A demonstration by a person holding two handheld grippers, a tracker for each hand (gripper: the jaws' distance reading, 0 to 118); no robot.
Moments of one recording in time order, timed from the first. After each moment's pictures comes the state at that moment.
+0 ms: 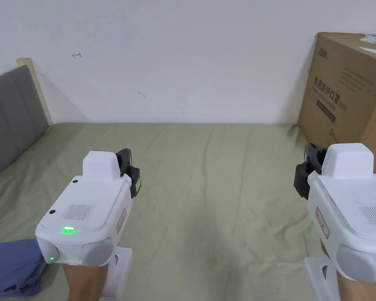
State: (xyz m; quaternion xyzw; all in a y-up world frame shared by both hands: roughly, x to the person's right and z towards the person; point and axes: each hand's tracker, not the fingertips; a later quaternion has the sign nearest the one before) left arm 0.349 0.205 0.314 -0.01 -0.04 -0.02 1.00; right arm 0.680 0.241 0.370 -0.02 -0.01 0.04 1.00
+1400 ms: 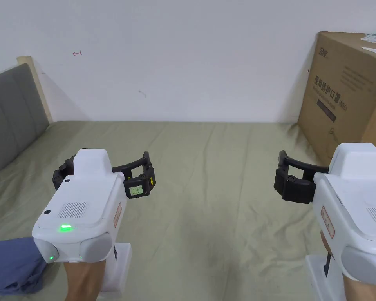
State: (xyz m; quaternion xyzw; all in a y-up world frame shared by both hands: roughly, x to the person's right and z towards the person) left arm 0.336 0.204 0.312 0.00 0.00 0.01 1.00; right arm 0.679 0.241 0.376 0.00 -0.02 0.03 1.00
